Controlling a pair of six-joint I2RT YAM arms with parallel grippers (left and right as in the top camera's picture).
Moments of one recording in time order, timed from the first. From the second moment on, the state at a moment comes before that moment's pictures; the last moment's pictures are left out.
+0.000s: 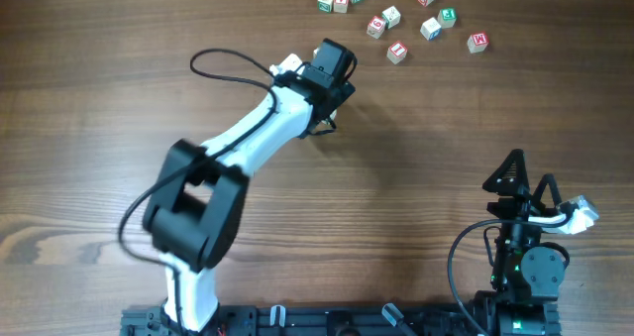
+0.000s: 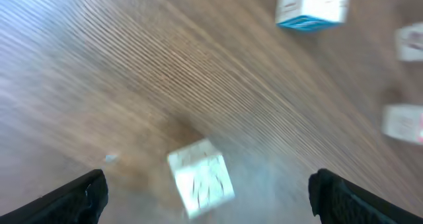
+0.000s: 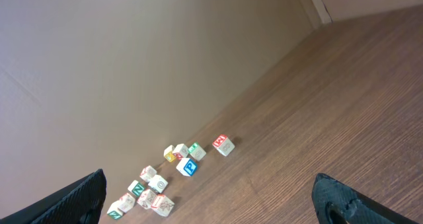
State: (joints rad) left arm -0.55 2.01 1.48 -0.60 -0.17 -1.20; right arm -0.06 0.02 0.01 0.02 0.25 0.65
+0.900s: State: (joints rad) left arm -0.55 1.48 1.47 -1.68 -0.35 -0.82; right arm -0.06 0.02 0.01 0.02 0.25 0.65
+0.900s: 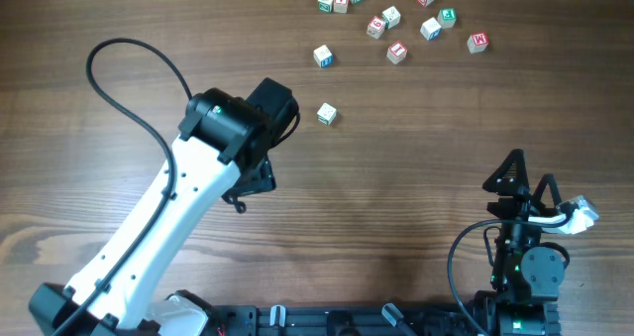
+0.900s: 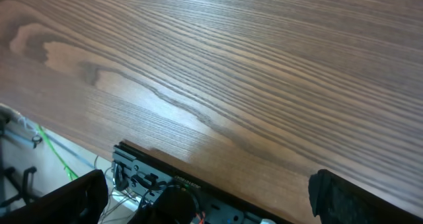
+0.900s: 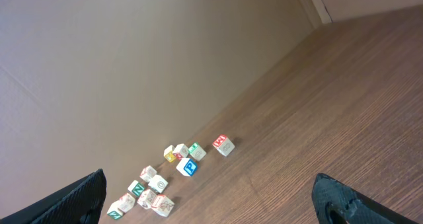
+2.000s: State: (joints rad) left arm -0.55 0.76 1.34 -1.68 -0.33 -0.81; right arm -0.06 0.02 0.01 0.03 0.27 0.69
